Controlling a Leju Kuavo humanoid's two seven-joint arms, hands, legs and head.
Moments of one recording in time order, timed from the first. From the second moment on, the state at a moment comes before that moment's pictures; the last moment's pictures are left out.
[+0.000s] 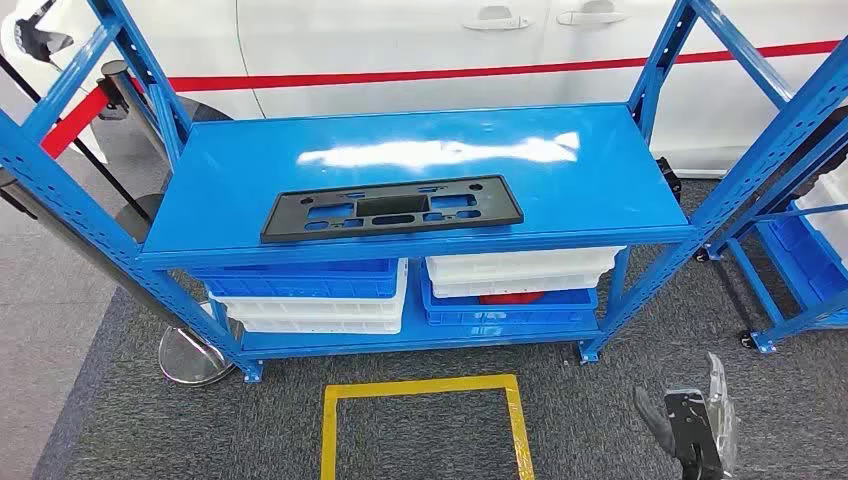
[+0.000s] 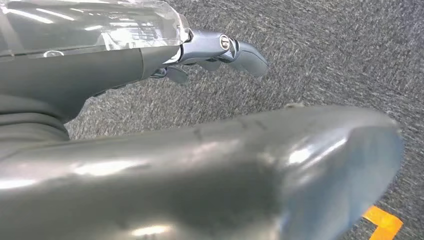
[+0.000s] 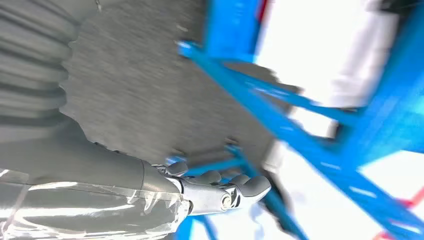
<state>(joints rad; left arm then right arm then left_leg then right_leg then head) -0.01 -0.10 1.02 -0.30 -0.47 0.11 -0.44 0.12 0.01 -0.38 -1.28 0.54 -0.26 -0.43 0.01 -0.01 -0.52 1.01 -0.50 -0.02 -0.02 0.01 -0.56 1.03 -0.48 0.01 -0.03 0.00</state>
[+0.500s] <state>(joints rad) -0.03 -0.11 1.11 -0.28 -0.54 0.09 -0.49 0.16 -0.11 -0.03 -1.68 0.59 -0.37 -0.44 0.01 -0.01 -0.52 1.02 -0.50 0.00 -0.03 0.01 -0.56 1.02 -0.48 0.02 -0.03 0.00</state>
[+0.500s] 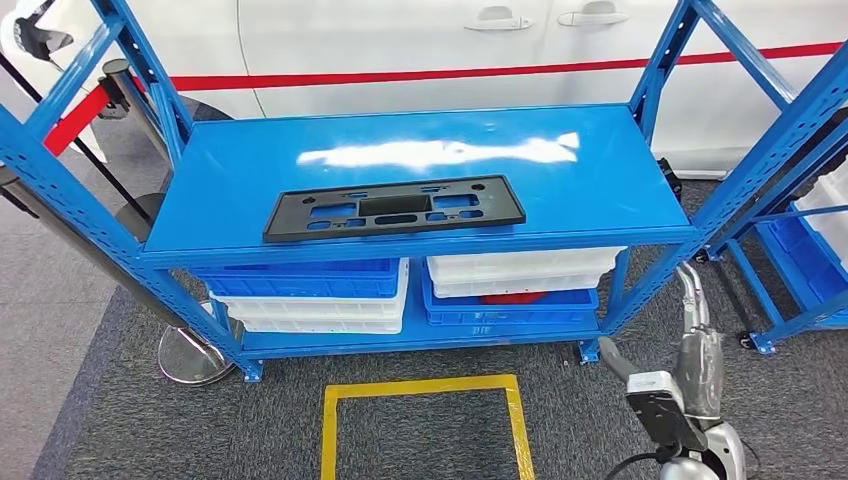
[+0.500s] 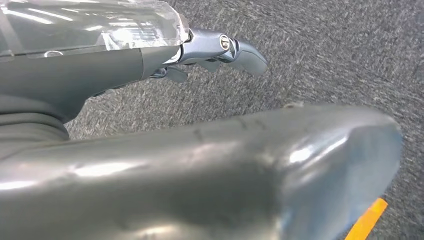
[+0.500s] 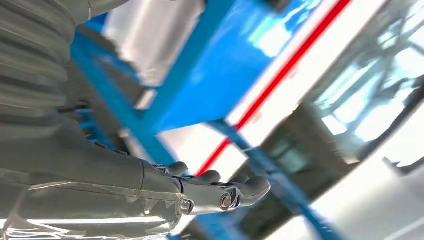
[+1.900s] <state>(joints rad) -0.06 -0.15 1.24 -0.25 -0.69 0.01 -0.62 -0.12 -0.07 0.75 -1.35 1.36 -0.59 -0.10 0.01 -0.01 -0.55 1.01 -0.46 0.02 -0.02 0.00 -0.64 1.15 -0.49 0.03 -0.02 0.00</state>
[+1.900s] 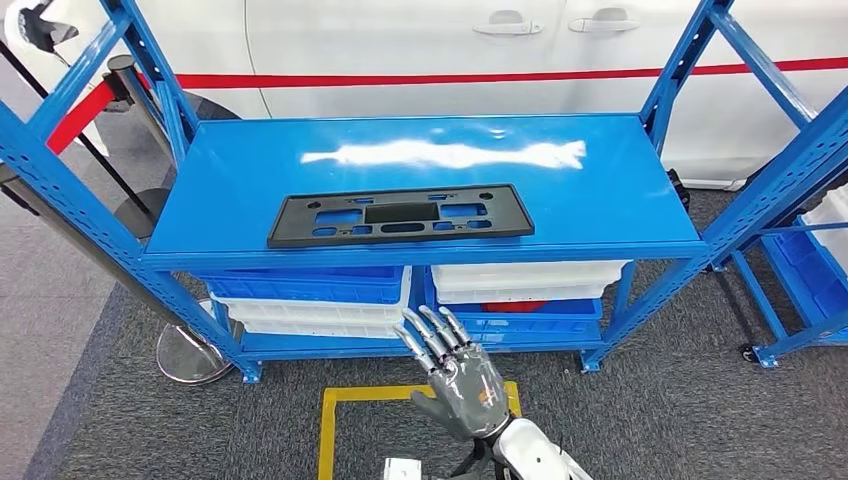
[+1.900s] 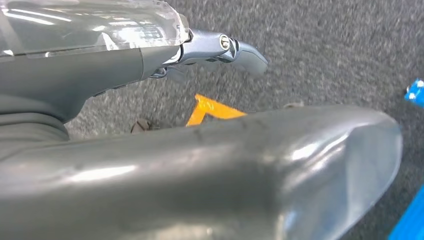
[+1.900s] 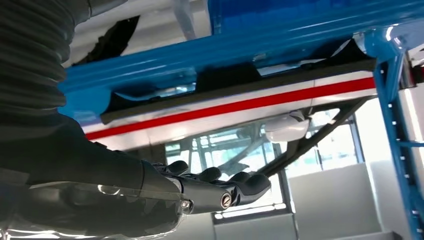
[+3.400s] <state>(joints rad) -0.06 -0.15 1.25 -0.25 -0.74 -0.16 -0.64 -0.42 0.16 0.96 -0.83 1.57 -0.70 0.18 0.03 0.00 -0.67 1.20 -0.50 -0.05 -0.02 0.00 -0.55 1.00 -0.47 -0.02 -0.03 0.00</state>
